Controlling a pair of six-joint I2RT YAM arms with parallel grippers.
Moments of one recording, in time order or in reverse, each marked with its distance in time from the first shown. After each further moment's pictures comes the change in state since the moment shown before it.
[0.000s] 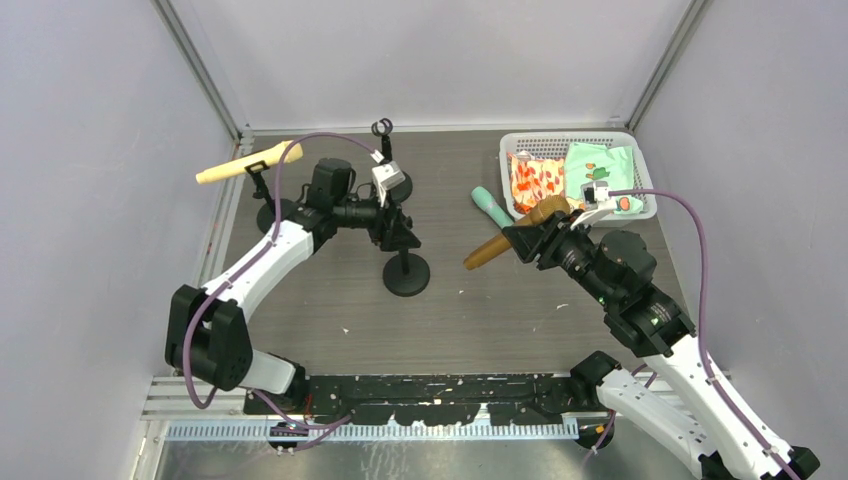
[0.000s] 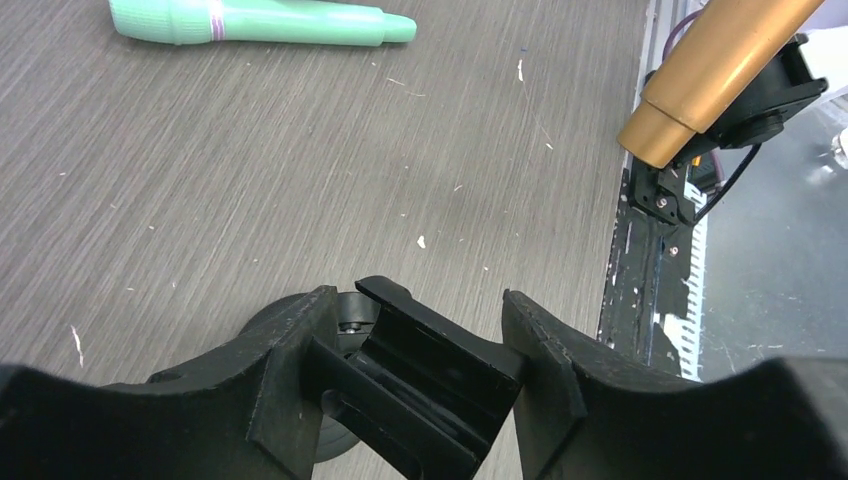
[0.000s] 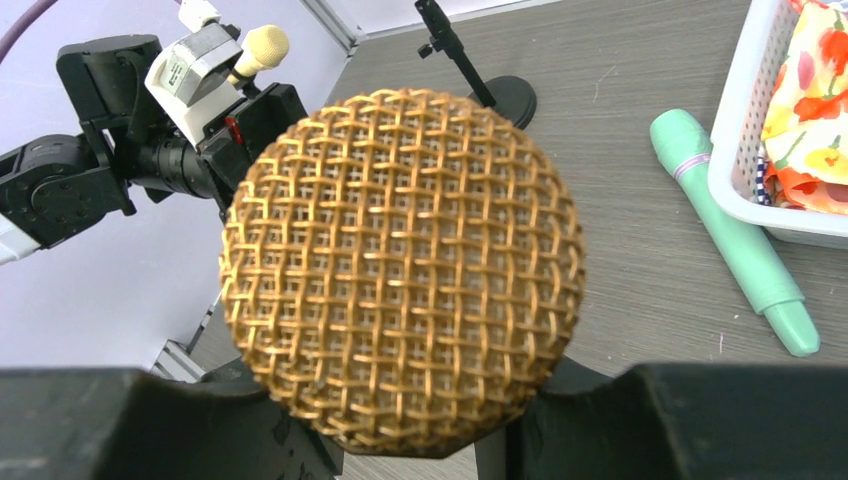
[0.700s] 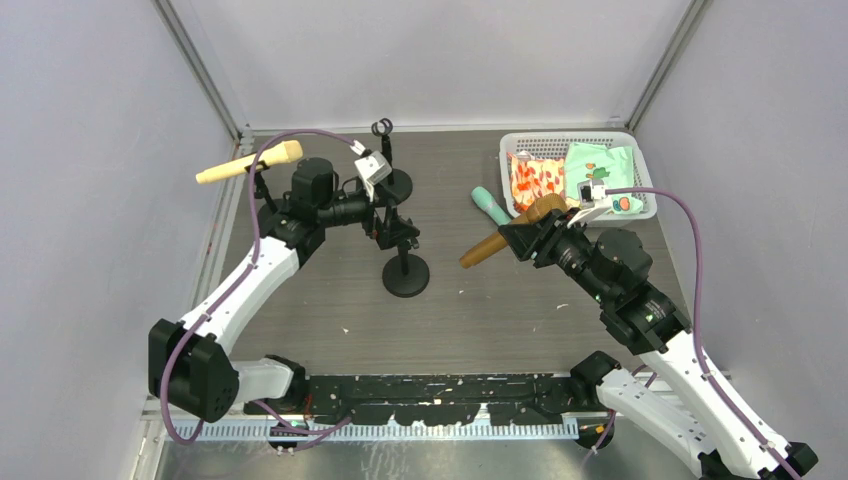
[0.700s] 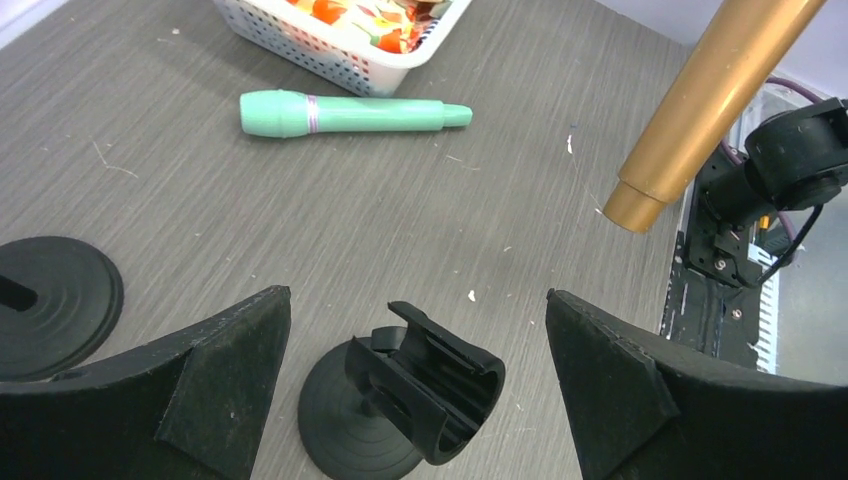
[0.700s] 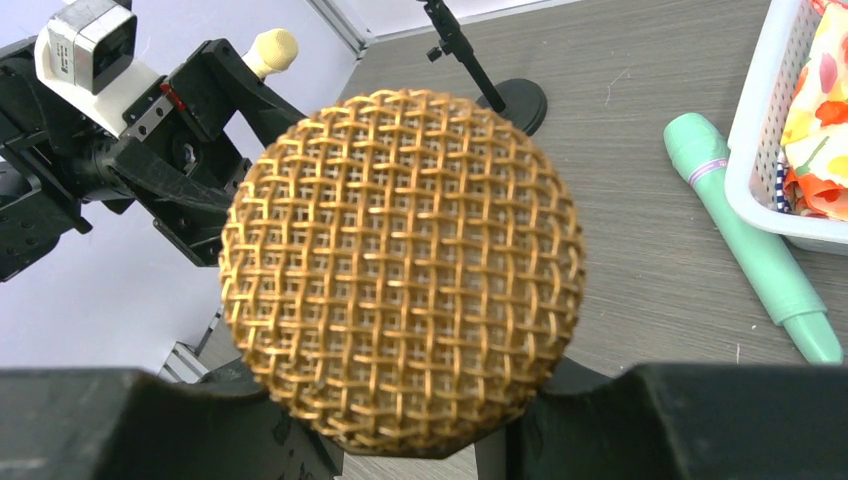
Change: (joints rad) left arm 0.000 -0.153 -0.037 0.132 -0.125 -0.048; right arm 0.000 0.016 -0.017 0.049 -0.006 0.012
